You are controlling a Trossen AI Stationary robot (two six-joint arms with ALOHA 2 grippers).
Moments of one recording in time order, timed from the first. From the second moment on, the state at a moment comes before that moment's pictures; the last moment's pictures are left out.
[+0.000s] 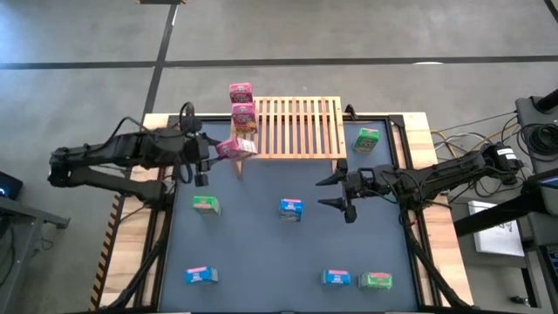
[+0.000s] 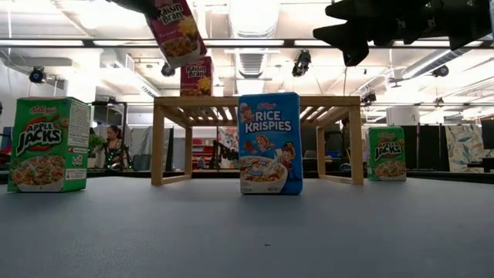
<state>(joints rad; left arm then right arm) 0.05 0.89 1.10 -0.73 -0.32 0.30 0.11 1.05 0.43 0.57 0.00 0.03</state>
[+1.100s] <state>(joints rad) 0.41 1.23 1.40 -1.00 0.03 0.58 0.11 1.05 0.42 0.57 0.00 0.03</state>
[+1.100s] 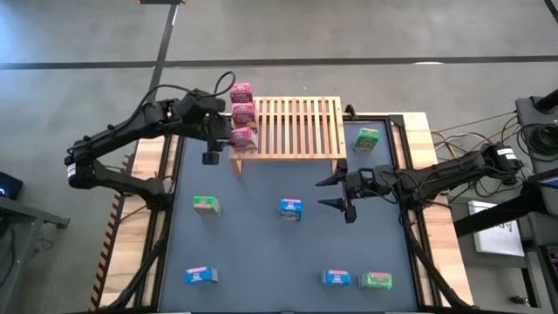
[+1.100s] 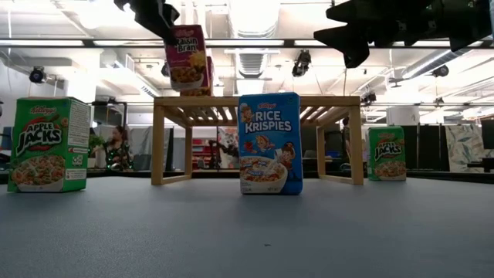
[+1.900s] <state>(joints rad) 0.48 1.26 1.40 -1.02 0.09 0.56 0.11 1.05 0.42 0.57 0.00 0.02</state>
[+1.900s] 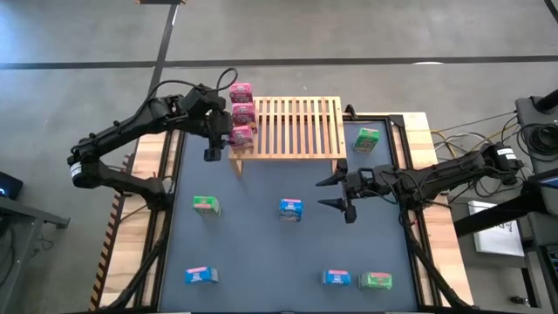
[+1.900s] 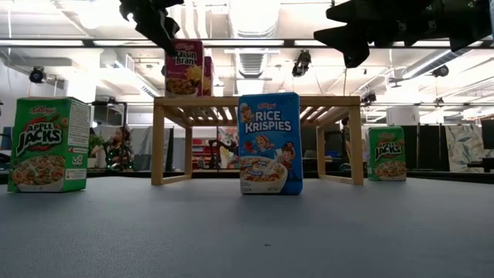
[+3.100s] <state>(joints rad) 0.48 1.26 1.40 -0.92 0.12 0.57 0.11 1.05 0.42 0.57 0.03 0.01</state>
